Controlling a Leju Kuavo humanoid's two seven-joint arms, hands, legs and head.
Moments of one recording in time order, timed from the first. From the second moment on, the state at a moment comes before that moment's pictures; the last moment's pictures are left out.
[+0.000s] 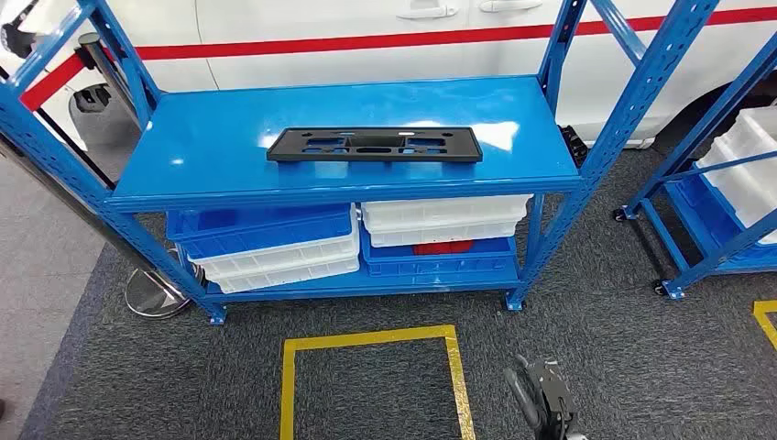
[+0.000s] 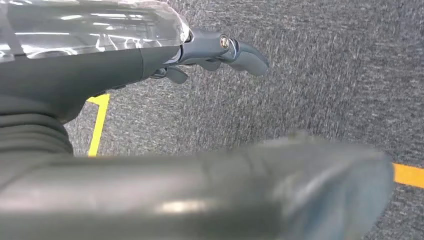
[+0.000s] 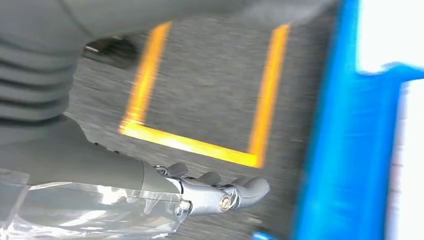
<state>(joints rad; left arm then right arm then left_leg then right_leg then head) -0.05 -0.07 0.97 -0.28 -0.76 0.12 -0.23 -0.08 0.05 -0.38 -0.78 0.51 0.23 -0.39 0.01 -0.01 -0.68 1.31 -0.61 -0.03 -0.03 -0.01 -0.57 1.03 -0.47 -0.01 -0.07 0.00</state>
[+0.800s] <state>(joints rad) -0.07 -0.09 1.09 -0.26 -0.85 0.15 -0.22 -0.15 0.06 -0.02 -1.49 0.14 0.46 -0.57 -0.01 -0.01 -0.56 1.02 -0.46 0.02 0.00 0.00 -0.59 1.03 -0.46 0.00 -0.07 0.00</state>
